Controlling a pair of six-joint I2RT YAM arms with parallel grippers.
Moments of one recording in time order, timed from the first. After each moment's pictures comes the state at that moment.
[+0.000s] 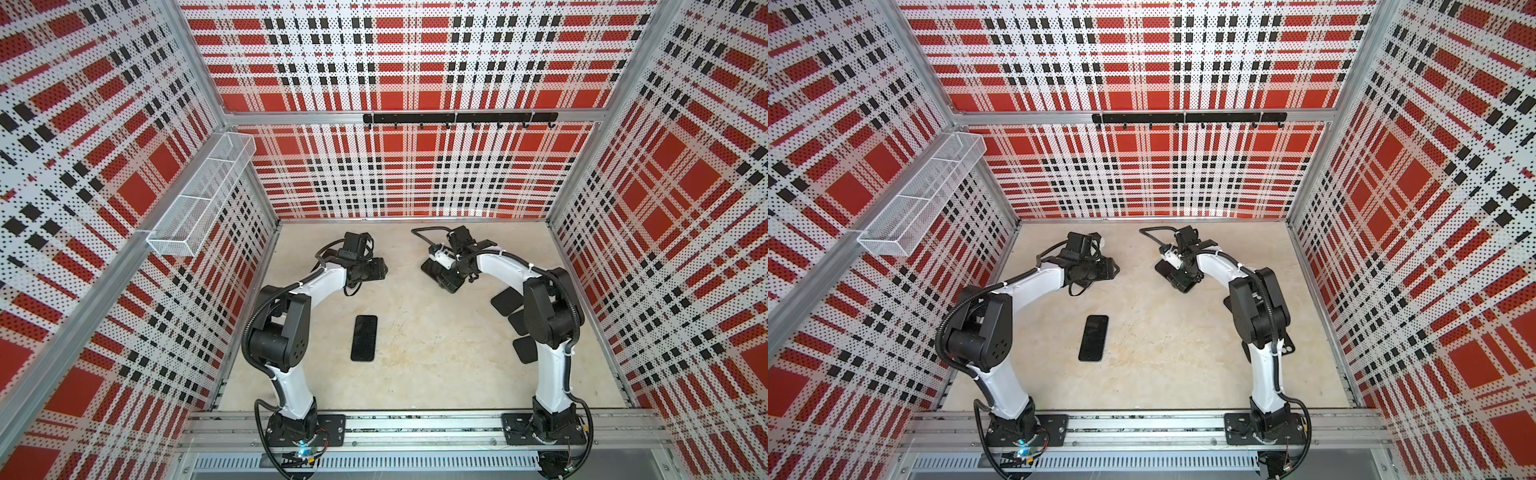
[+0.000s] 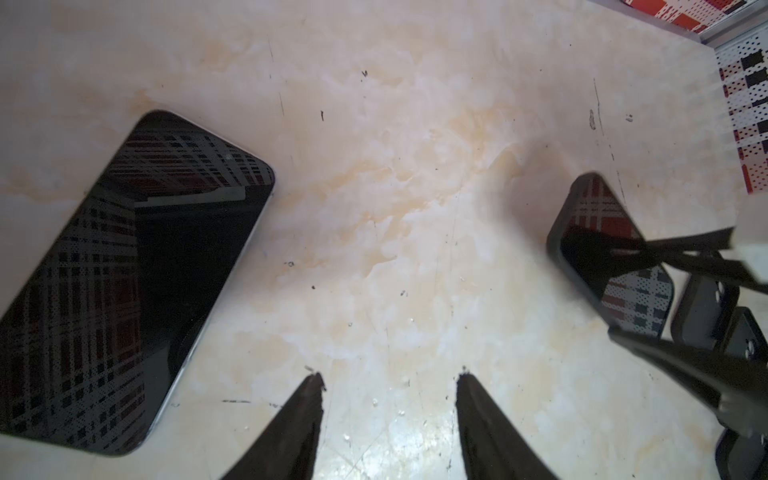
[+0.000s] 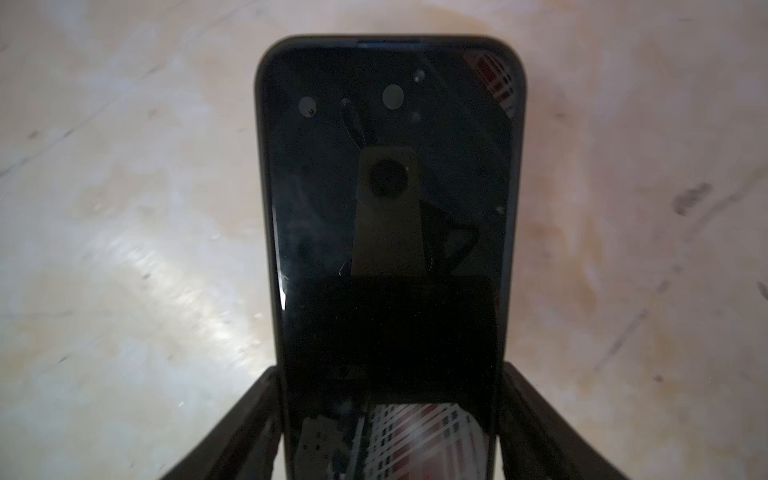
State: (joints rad) left arm -0.29 1.81 1.23 -0.28 0.24 -0.34; right arm 0.39 2.05 1.58 -0.64 -0.03 -0.37
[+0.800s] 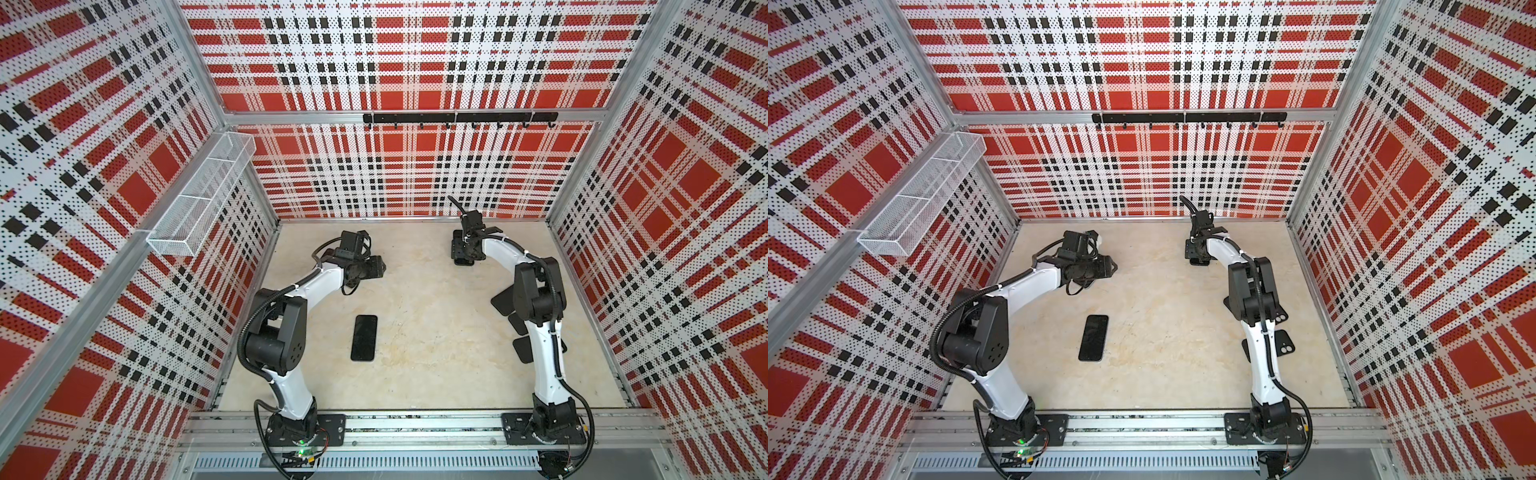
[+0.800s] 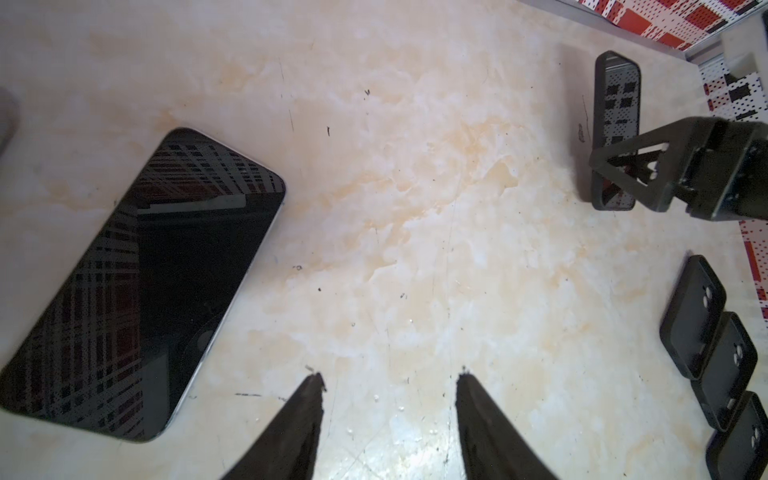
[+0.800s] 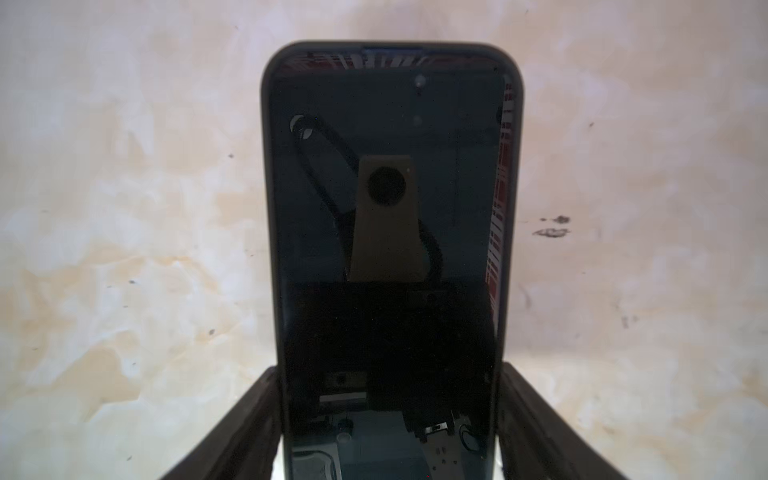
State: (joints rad) left arm -0.28 1.78 1.22 -0.28 0.24 -0.34; right arm 0.26 2.35 1.93 -0.62 0.11 0.28
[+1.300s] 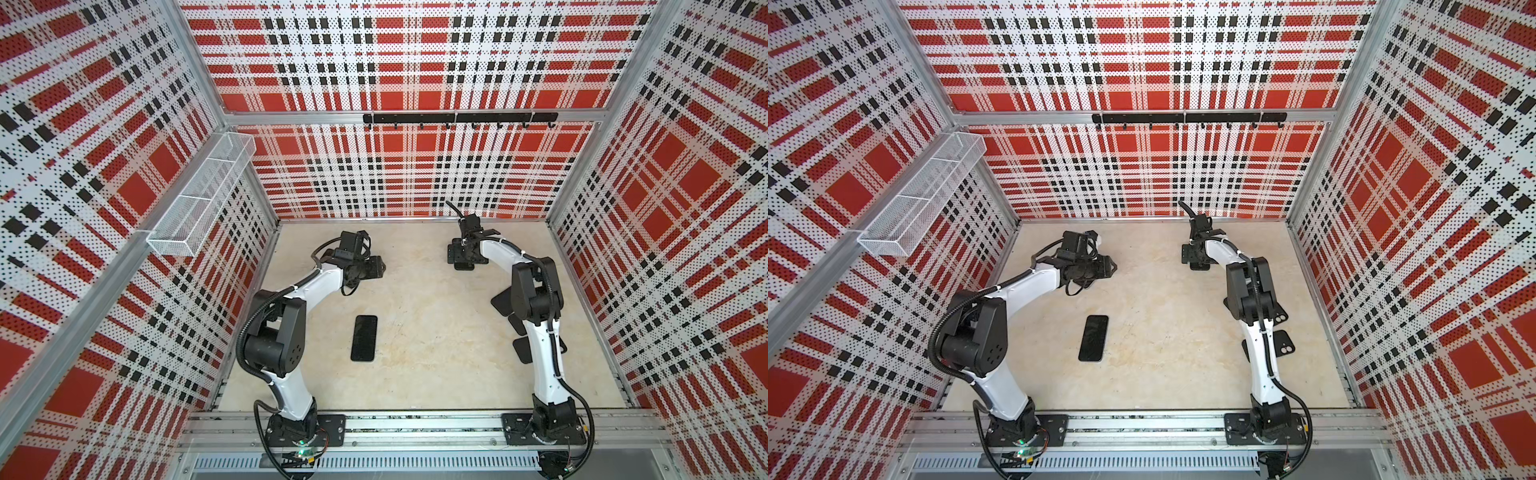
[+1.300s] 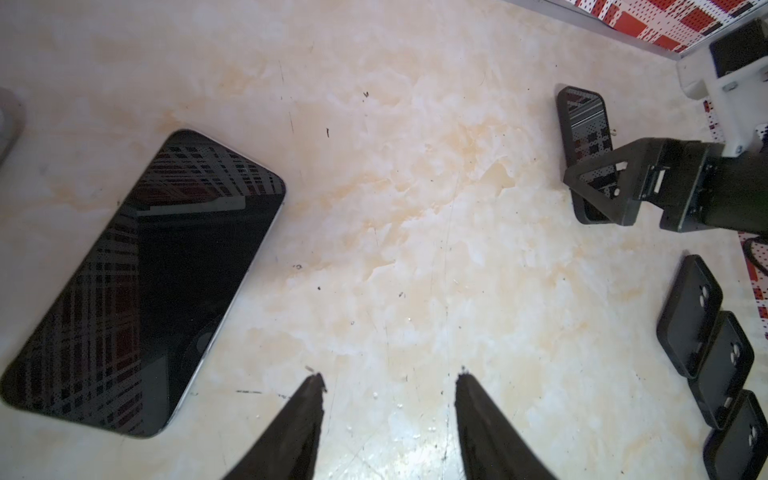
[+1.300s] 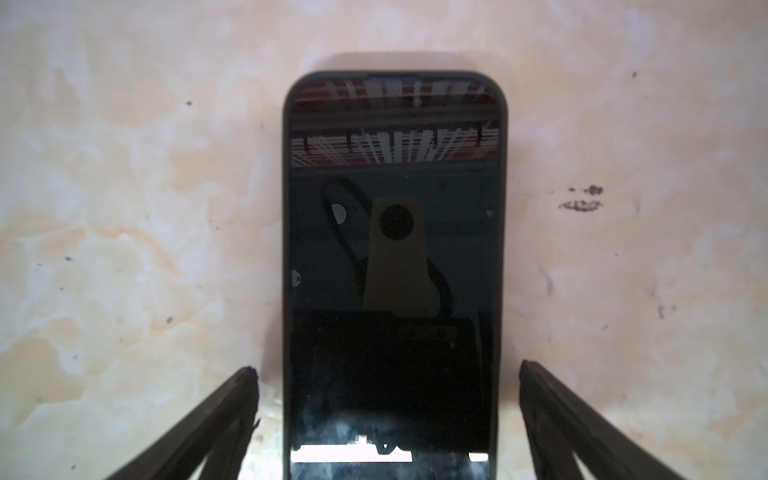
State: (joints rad) left arm -0.28 1.78 1.22 -0.28 0.24 -0.34; right arm 0.26 2.36 1.92 -0.64 0.13 0.27
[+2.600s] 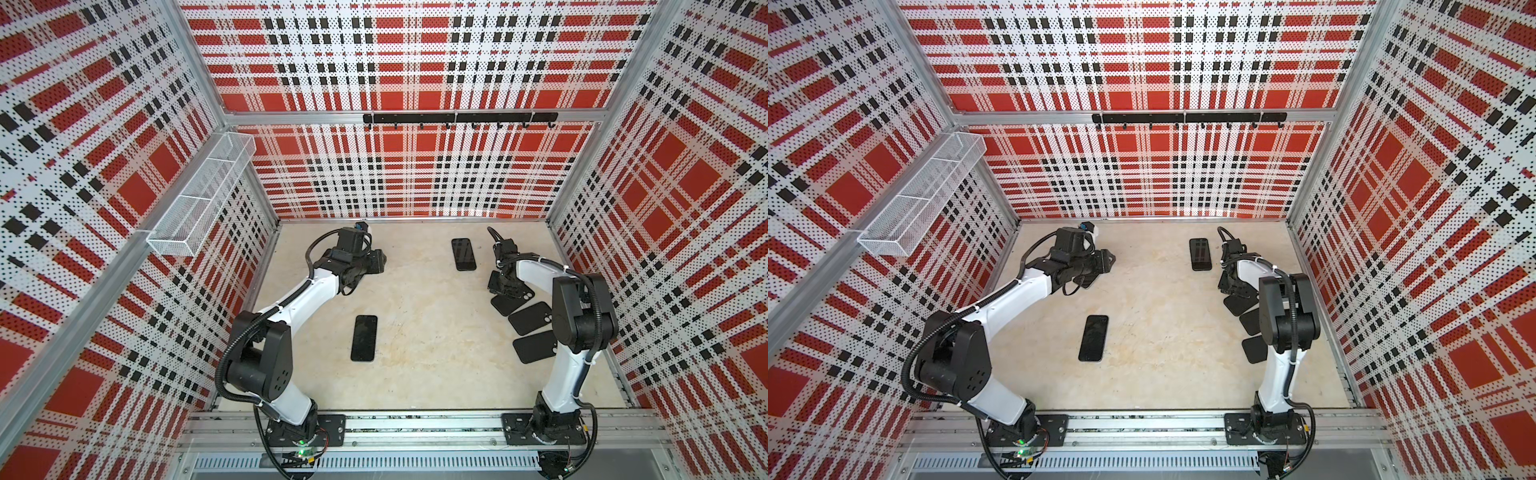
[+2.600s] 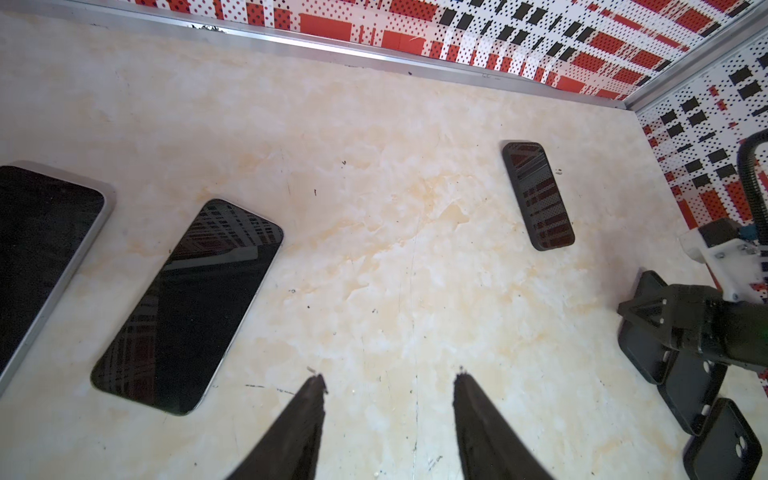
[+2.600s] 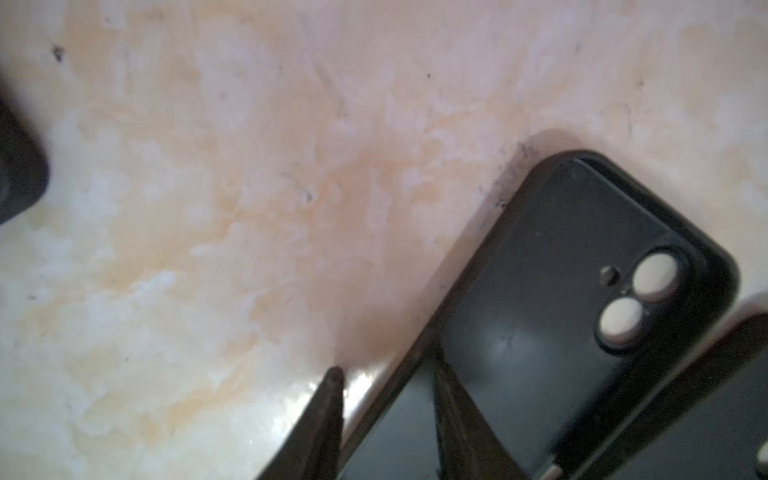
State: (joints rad) left arm -0.34 1.61 1.19 -0.28 0.14 -0.34; right arm 0.11 1.94 1.28 -0.64 0.17 0.52
